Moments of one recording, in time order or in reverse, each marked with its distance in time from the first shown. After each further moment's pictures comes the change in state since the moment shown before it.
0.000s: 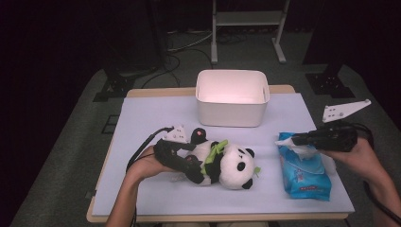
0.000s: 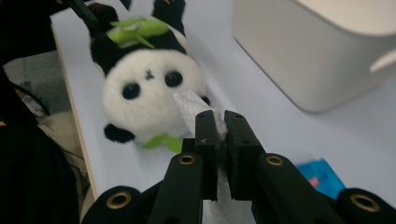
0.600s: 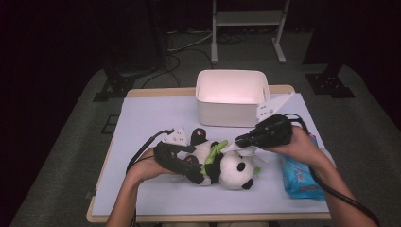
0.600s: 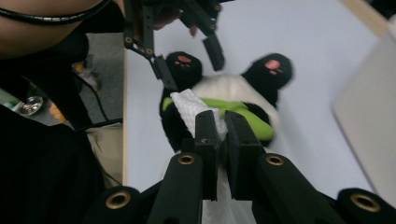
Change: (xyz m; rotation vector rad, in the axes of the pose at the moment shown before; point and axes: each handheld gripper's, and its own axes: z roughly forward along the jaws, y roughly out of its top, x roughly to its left) left arm -0.003 -0.005 0.003 0.008 -0.013 0.011; right arm 0.062 0.094 0.097 0.044 0.244 -0.215
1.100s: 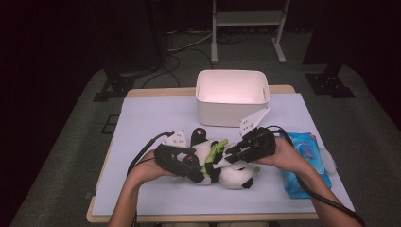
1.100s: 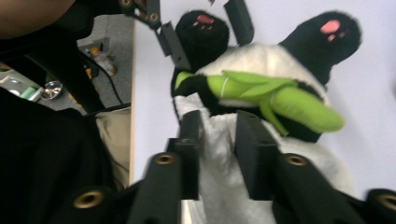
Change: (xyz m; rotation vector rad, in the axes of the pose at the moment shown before) left arm 0.000 -0.007 0.005 -0.009 -0.009 -0.016; right arm 0.000 -0.018 0.050 0.076 0.087 0.020
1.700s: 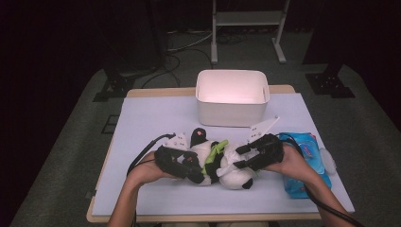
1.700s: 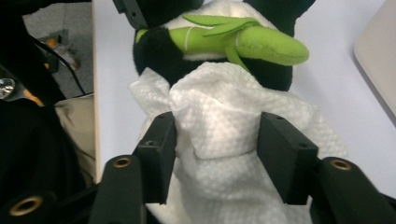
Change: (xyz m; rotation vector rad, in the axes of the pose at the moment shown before) left arm -0.005 0.000 0.000 0.022 -0.035 0.015; right arm 0.003 -0.031 0.000 0.015 -0.149 0.020
